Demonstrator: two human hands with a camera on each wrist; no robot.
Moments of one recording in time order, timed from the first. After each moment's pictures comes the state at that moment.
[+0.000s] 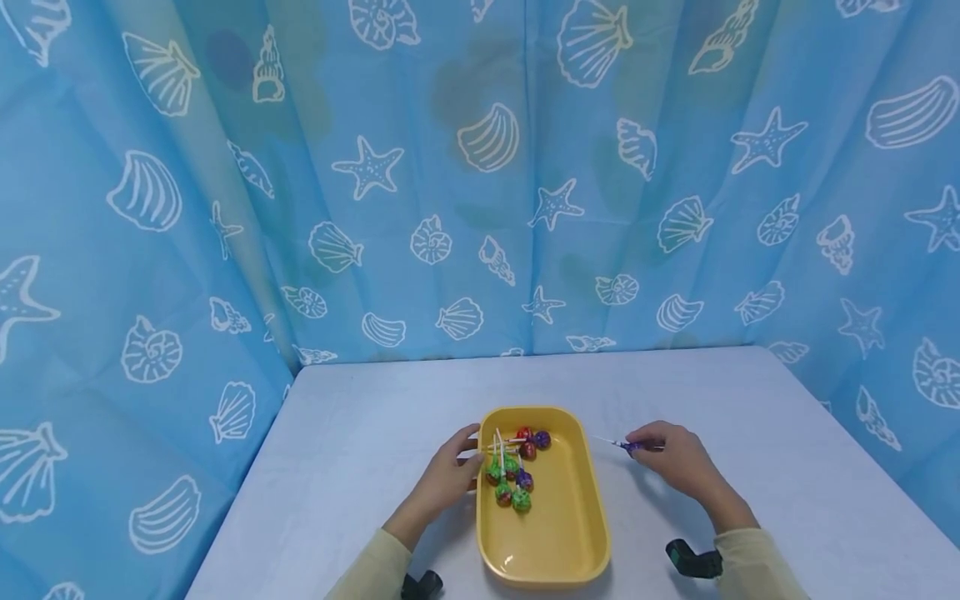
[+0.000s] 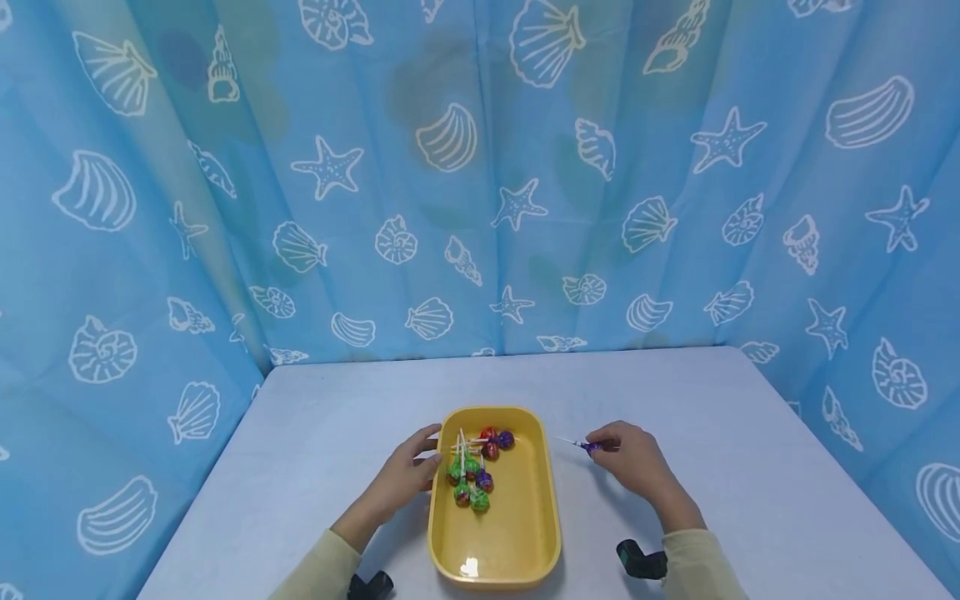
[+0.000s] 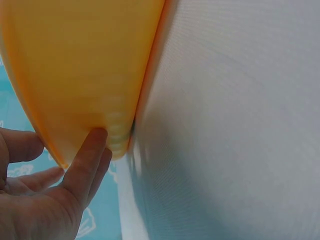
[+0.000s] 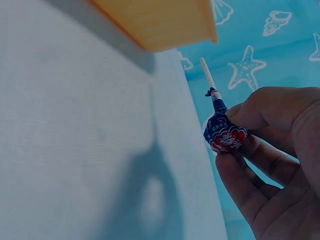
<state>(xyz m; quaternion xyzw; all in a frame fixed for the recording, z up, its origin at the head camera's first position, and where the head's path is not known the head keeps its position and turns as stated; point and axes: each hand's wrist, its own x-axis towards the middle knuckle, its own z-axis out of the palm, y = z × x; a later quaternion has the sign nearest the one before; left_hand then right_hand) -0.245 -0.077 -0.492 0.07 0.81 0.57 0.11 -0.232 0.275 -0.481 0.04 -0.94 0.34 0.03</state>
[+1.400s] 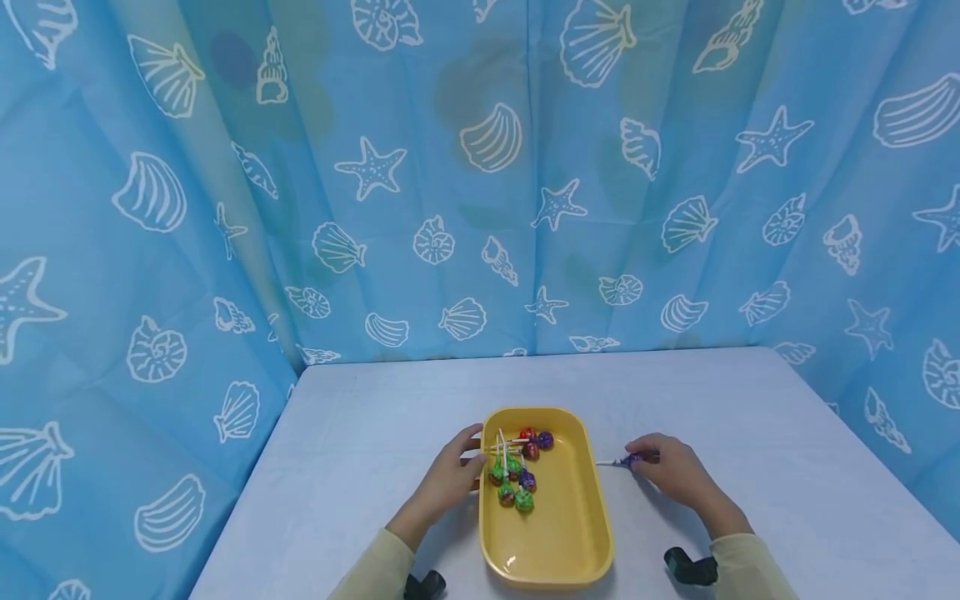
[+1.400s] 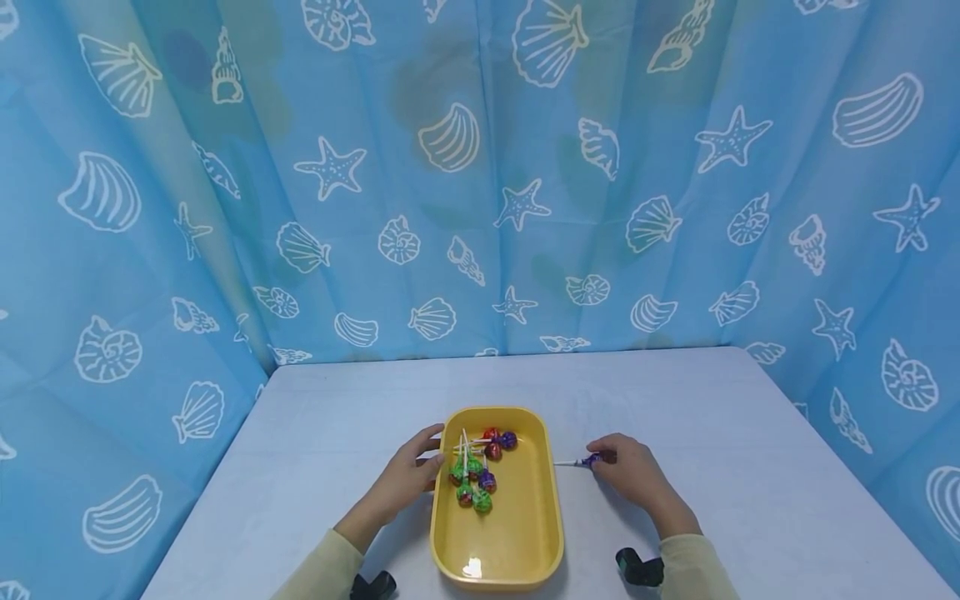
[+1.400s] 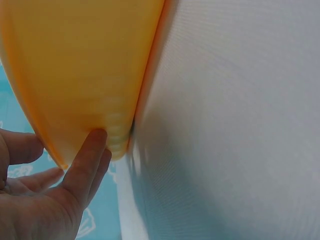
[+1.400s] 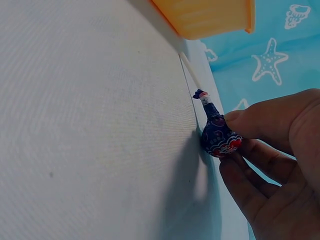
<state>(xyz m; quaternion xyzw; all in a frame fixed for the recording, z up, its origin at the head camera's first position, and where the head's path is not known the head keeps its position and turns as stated) -0.245 -0.078 -0.490 0.08 0.80 0.58 0.11 -0.241 0.271 -0.505 0.01 -0.95 0.33 -0.01</state>
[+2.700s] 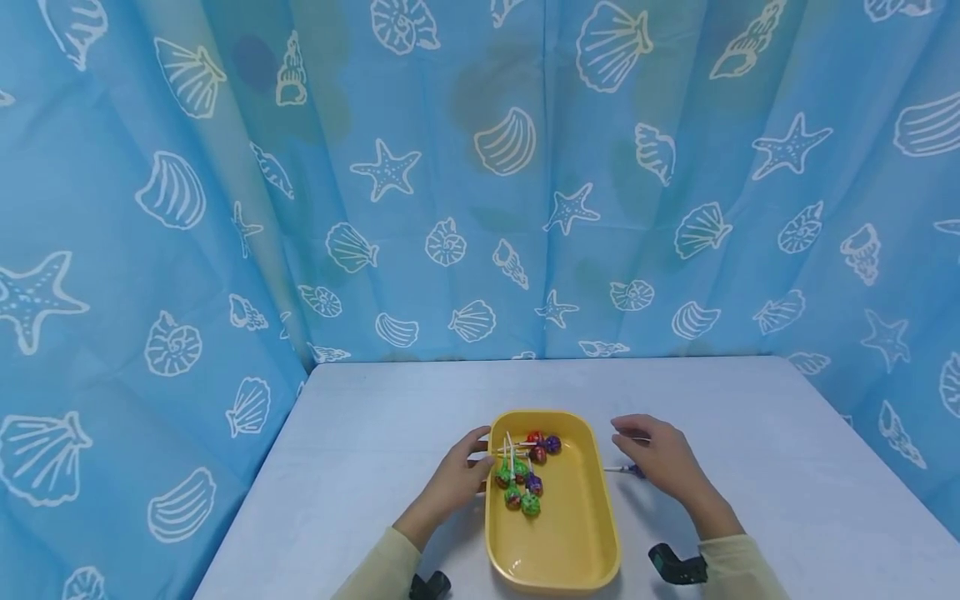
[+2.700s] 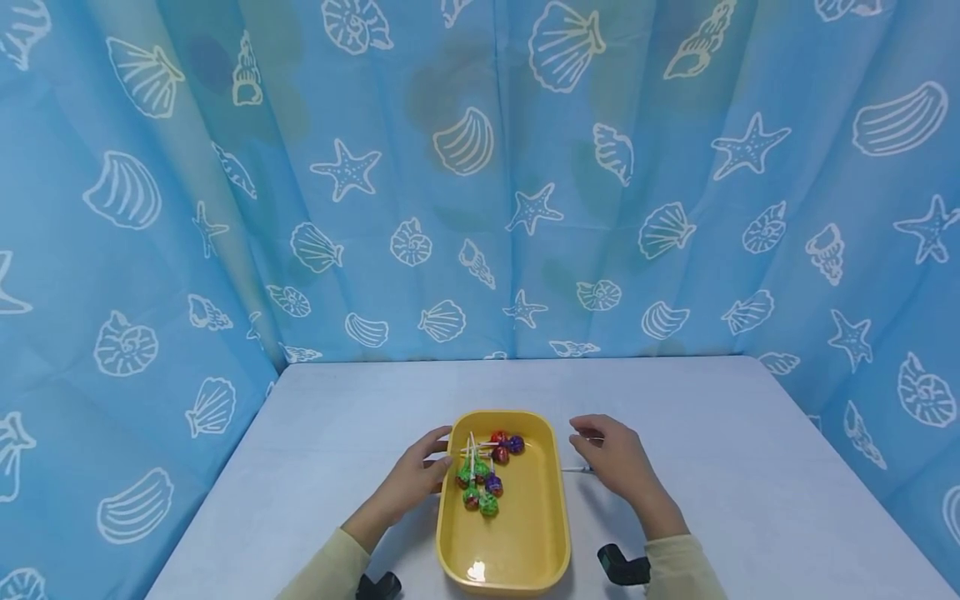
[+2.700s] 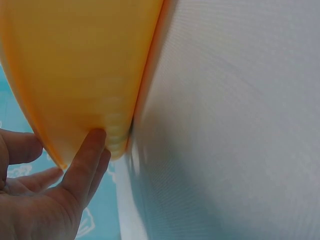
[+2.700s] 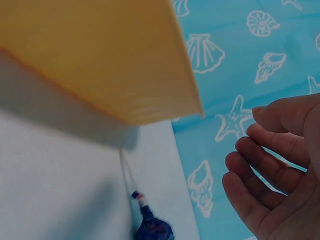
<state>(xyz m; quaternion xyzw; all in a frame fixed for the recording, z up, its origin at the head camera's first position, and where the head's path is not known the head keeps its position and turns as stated) -0.247 -0.078 -0.493 0.08 0.81 0.58 0.11 -0.235 0.228 -0.460 0.03 -0.92 0.37 0.06</state>
